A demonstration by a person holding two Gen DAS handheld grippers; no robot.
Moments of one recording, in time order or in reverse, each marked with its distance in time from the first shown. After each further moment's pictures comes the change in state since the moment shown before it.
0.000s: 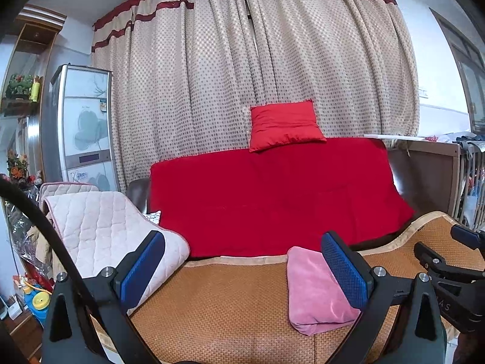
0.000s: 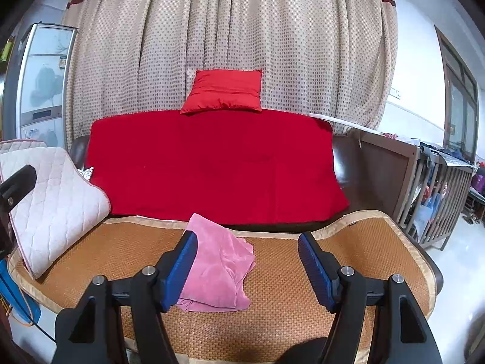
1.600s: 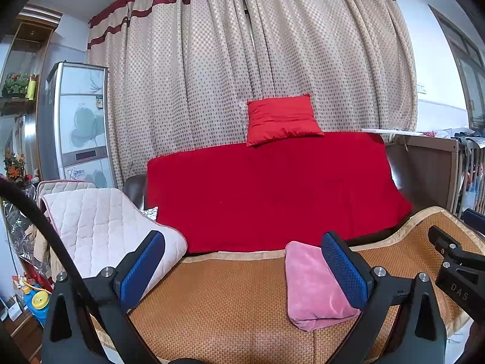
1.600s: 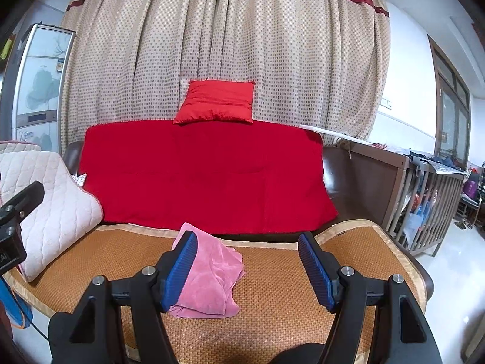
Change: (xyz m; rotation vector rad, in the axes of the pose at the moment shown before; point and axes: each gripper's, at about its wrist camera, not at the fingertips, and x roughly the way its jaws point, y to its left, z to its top) left arm 0.008 -0.004 -0.003 0.009 0.026 -0.004; right arm -0.015 -0.007 0.002 -0.007 -0.052 -0.045
